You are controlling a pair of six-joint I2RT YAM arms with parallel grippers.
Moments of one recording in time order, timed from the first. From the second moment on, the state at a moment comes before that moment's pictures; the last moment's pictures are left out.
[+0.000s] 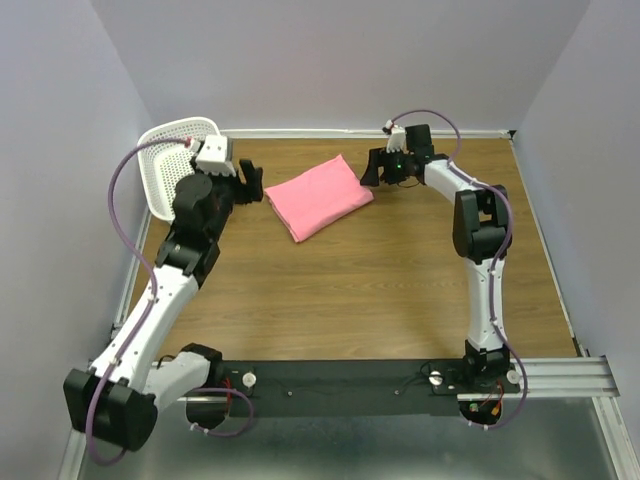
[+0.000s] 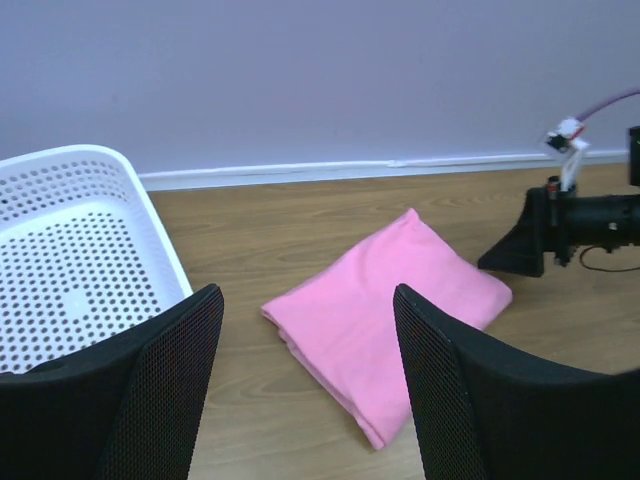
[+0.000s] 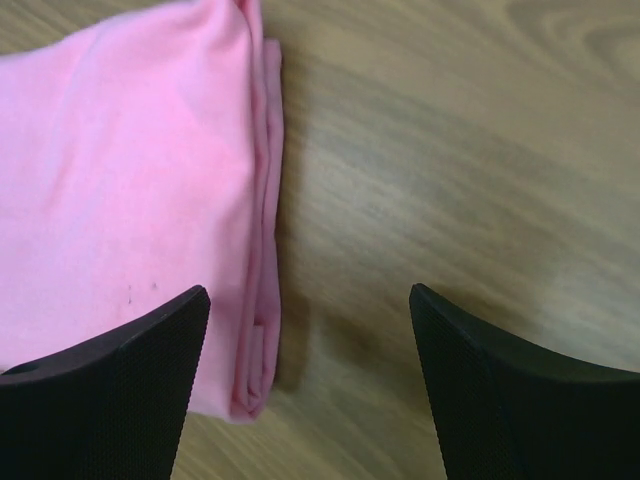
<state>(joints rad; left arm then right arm) -0.30 1.10 1.00 0.04 -0.11 -0.13 0.21 2.35 1.85 -0.22 -0.51 0.03</state>
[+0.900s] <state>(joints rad) -0.30 0.64 0.64 -0.07 0.10 -0.23 -0.04 2.19 1.62 -0.46 -0.68 0.00</state>
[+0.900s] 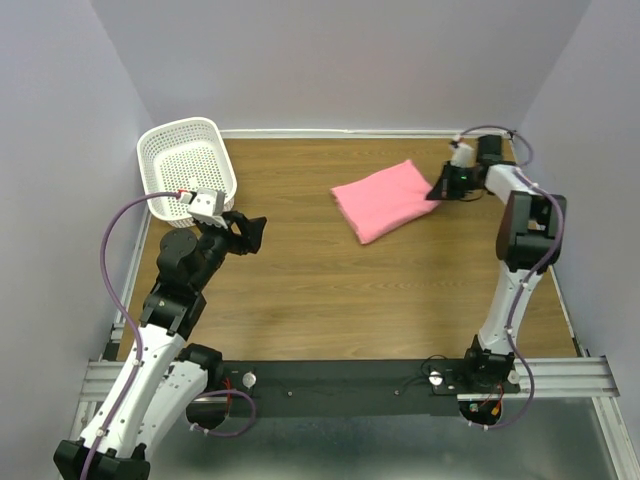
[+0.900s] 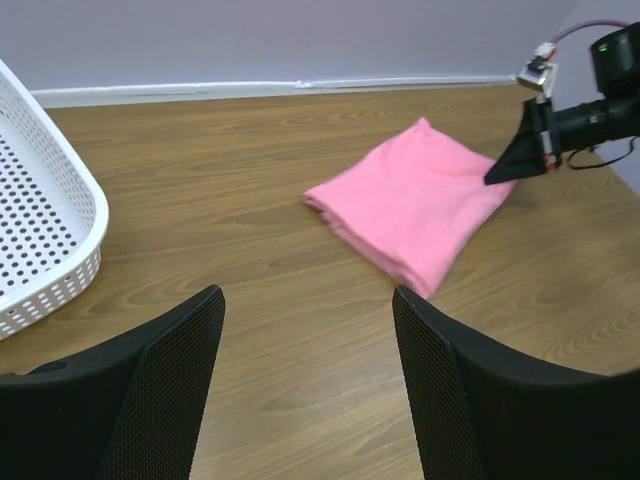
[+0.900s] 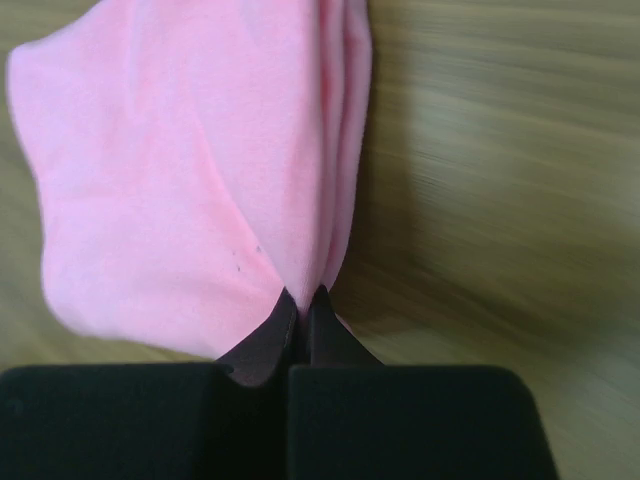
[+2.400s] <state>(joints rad) 0.15 0.80 0.66 -0.02 0.21 -0.23 -0.40 0.98 0.85 -0.14 -0.09 0.02</state>
